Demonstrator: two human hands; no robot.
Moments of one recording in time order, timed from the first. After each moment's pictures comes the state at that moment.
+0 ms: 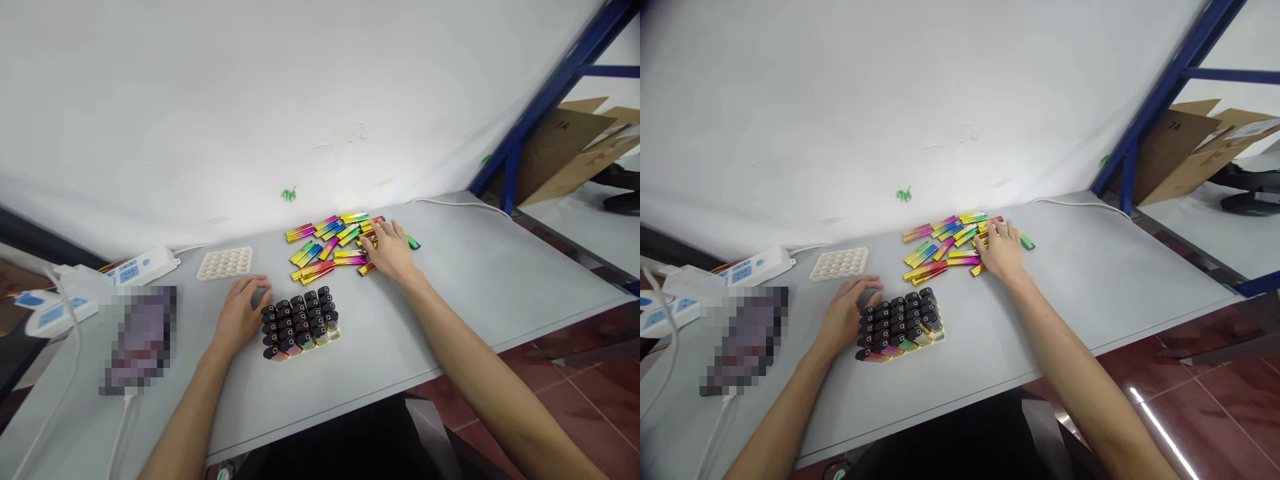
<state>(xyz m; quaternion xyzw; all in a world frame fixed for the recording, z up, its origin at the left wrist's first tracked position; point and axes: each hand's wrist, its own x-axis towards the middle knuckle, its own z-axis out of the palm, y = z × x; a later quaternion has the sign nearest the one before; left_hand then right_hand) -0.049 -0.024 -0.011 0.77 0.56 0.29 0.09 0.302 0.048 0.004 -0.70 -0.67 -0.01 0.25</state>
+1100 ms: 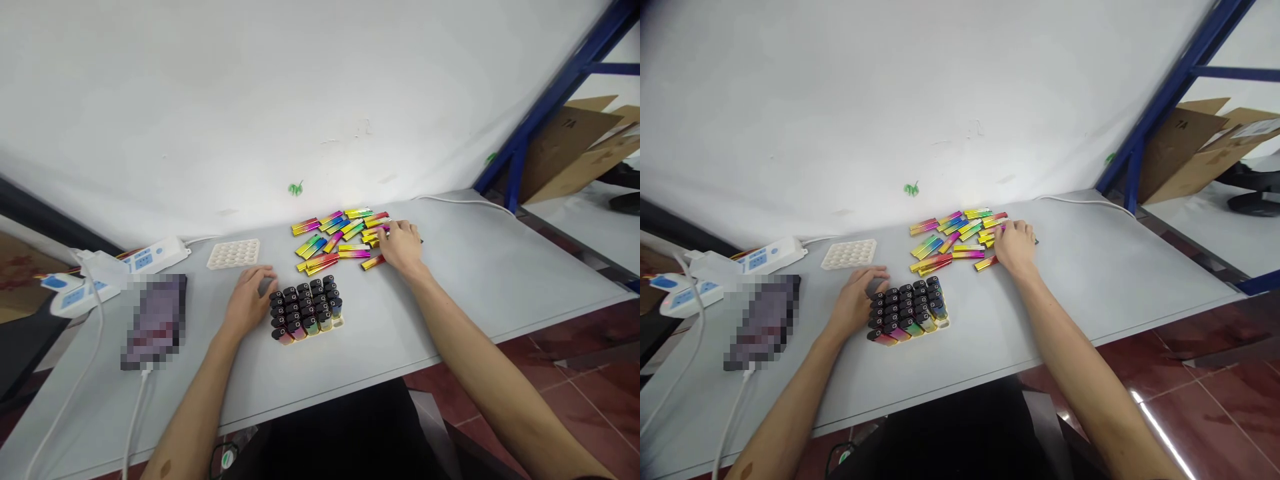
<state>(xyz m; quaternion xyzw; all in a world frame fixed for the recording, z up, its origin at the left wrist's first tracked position) -0.050 -0.023 -0.015 0.77 0.56 0.30 0.09 0.311 0.047 0.003 -0.76 -0.60 -0.02 0.25</state>
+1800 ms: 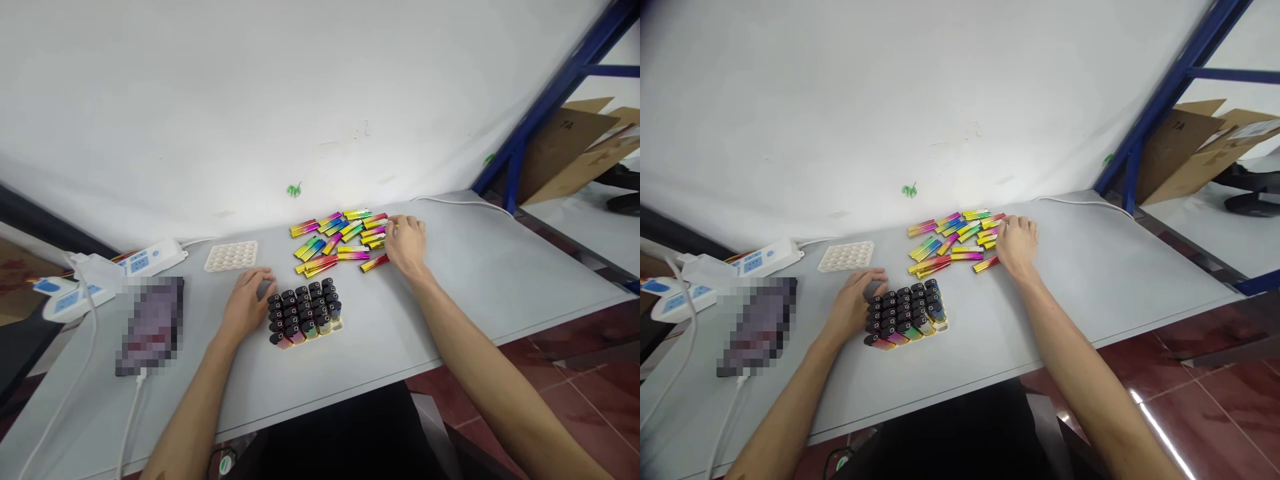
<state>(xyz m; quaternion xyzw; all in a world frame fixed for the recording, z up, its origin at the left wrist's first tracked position) -0.050 -0.024 -0.014 0.77 0.56 0.29 0.08 0.313 0.045 0.014 -0.75 -0.57 -0.04 0.33</state>
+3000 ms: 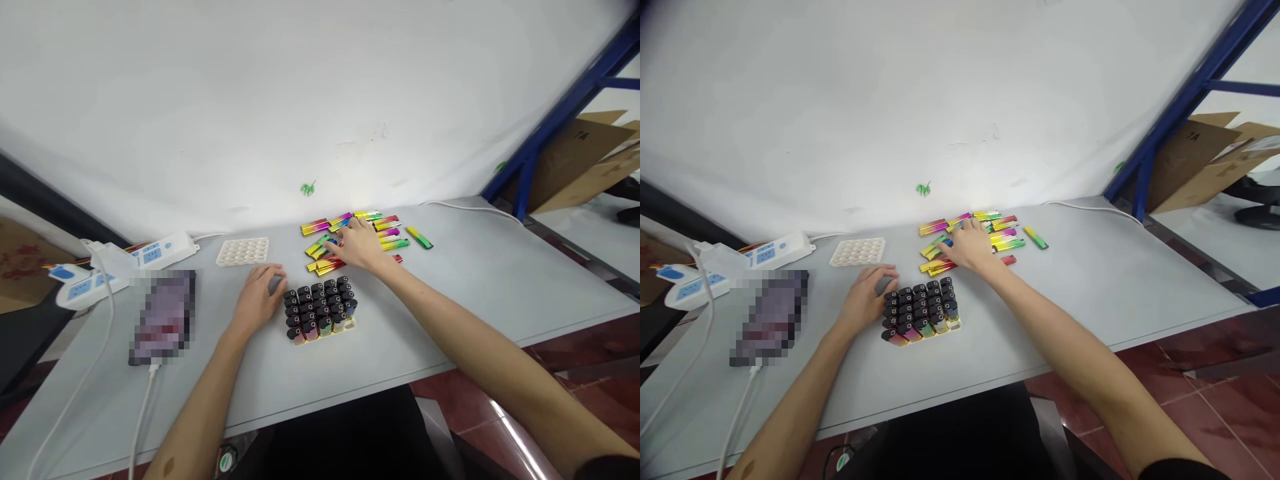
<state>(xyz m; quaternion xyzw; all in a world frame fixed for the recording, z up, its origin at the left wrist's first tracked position) -0.049 -0.024 -0.012 0.77 0.56 0.30 0.10 0.211 0.054 0.038 -0.60 -0.79 -0.02 0.16</state>
